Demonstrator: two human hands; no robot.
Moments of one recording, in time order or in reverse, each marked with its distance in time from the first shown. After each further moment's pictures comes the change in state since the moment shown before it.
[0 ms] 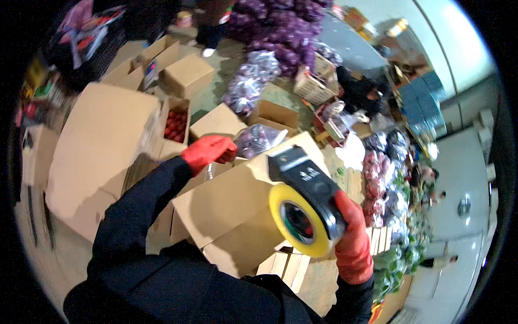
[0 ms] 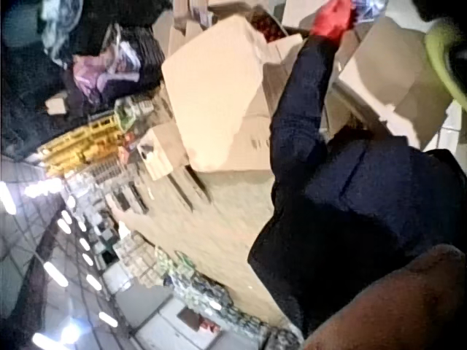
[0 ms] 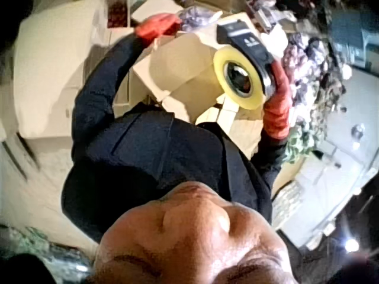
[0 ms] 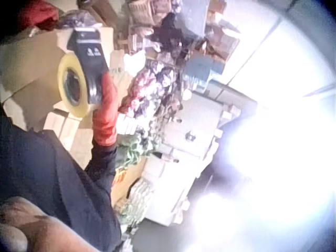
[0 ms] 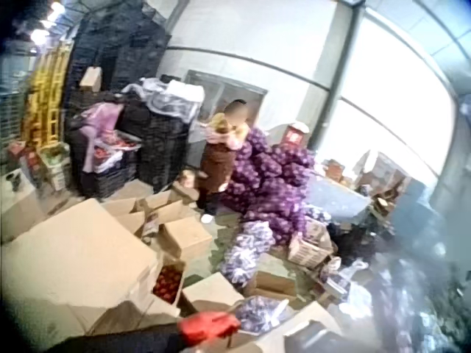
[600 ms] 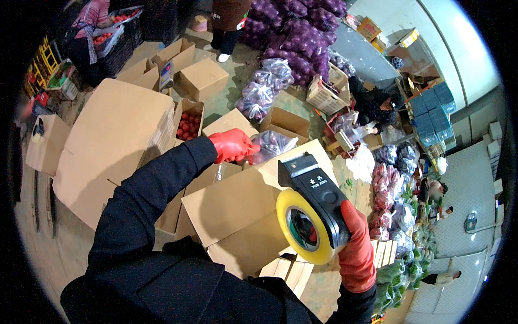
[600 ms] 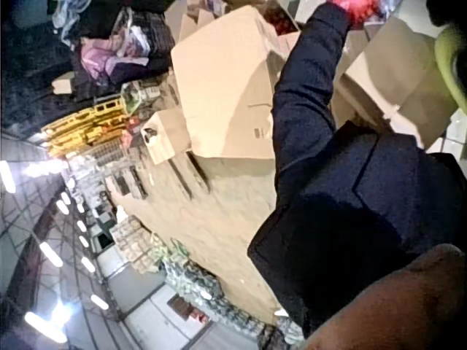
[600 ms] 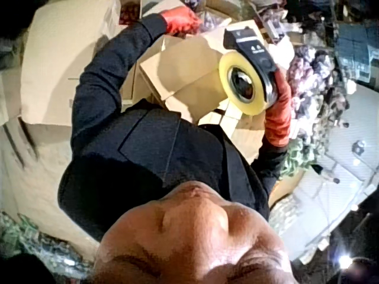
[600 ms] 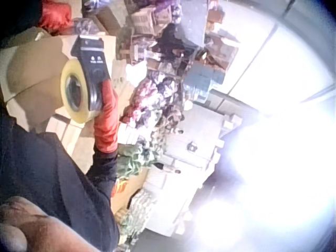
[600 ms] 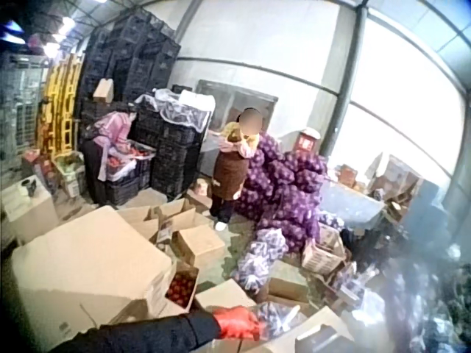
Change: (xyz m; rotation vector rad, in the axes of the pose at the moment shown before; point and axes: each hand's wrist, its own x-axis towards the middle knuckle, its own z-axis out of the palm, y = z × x) left_hand 0.035 0.054 0.000 0.202 -0.164 -0.244; right_hand 0.006 0.000 -0.018 -0.157 0.016 -0.058
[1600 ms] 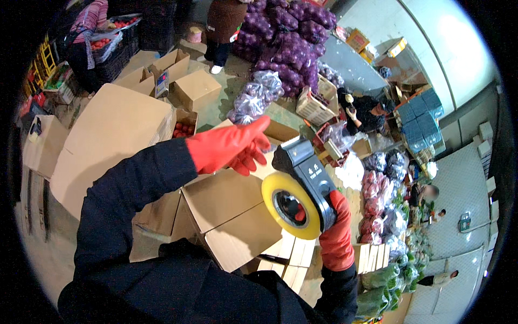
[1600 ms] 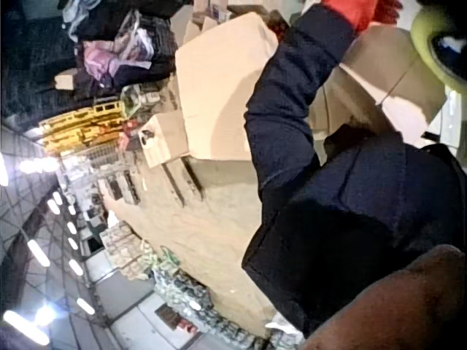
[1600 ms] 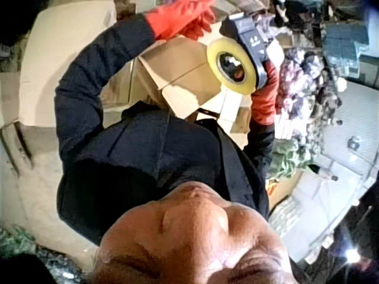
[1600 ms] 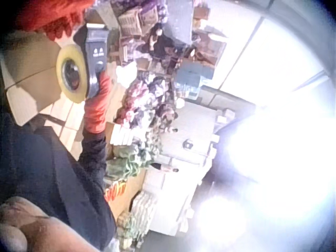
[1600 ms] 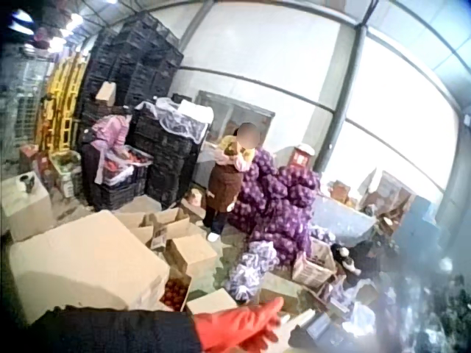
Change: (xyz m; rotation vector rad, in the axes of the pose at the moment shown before) left_hand -0.107 0.082 0.034 -0.381 0.055 0.232; right_hand 0.026 0.027 -0.005 0.459 -0.162 -0.117
